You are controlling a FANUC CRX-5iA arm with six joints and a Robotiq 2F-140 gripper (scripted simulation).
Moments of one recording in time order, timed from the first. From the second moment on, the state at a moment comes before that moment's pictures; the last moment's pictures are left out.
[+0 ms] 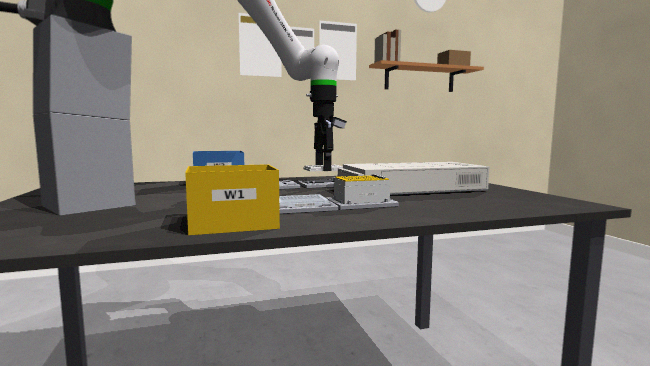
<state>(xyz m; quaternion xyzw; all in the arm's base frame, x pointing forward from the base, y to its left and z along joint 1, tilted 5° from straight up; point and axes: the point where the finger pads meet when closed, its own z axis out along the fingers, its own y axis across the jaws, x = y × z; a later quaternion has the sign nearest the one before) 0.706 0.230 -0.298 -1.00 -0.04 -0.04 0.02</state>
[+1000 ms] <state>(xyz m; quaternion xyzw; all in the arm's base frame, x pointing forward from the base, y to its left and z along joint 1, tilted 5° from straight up) 0.703 0.229 -0.262 -1.00 -0.04 -0.04 0.02</state>
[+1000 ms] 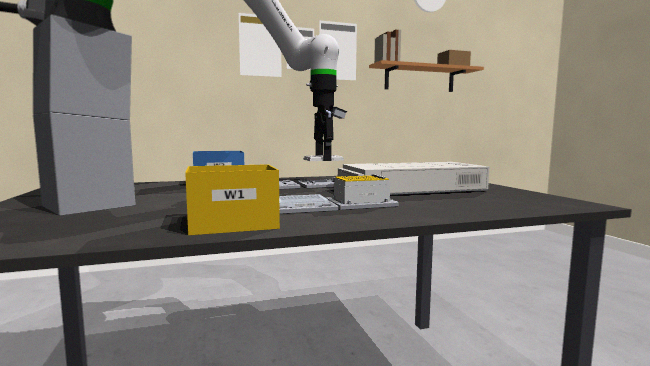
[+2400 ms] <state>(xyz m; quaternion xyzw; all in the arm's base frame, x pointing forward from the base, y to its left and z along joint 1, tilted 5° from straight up) 0.700 0.226 -0.216 -1.00 -0.04 -0.04 0.02</state>
